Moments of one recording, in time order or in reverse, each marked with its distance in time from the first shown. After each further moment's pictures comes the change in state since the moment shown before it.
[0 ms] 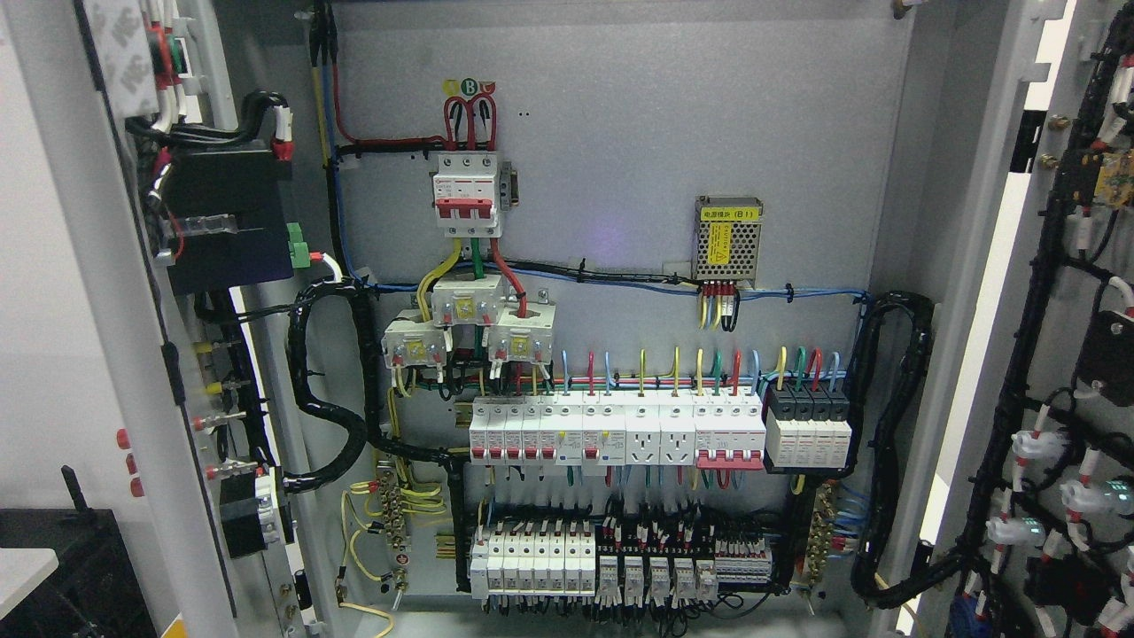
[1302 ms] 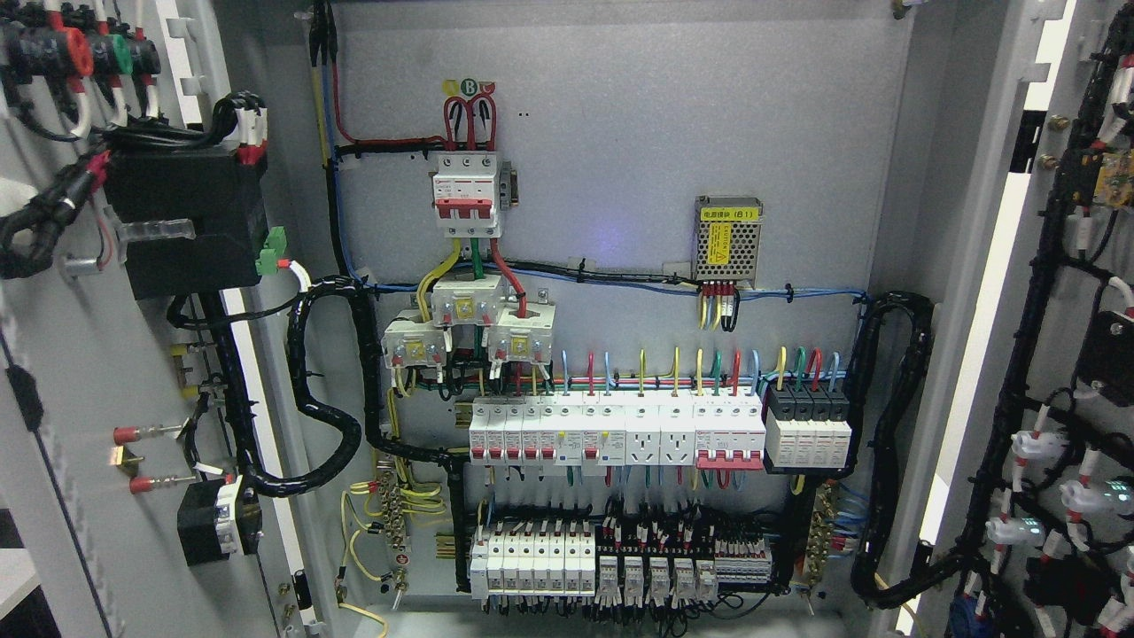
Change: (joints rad) left arm 0.037 0.001 -0.017 0.000 0.000 0.003 0.000; right arm -0.059 0.043 0.050 0.020 0.034 0.038 0.000
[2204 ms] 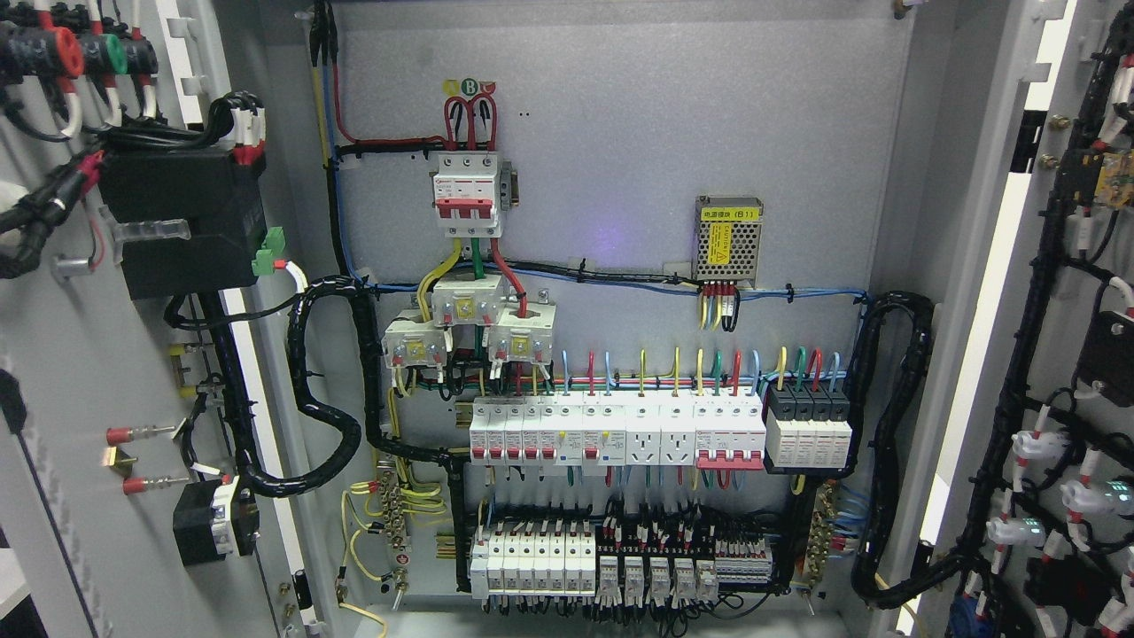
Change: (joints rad) left arm 0.076 0.012 -0.021 -0.187 0.000 -0.026 0.001; right arm 0.001 0.011 -0.063 0.050 0.014 -0.013 -0.003
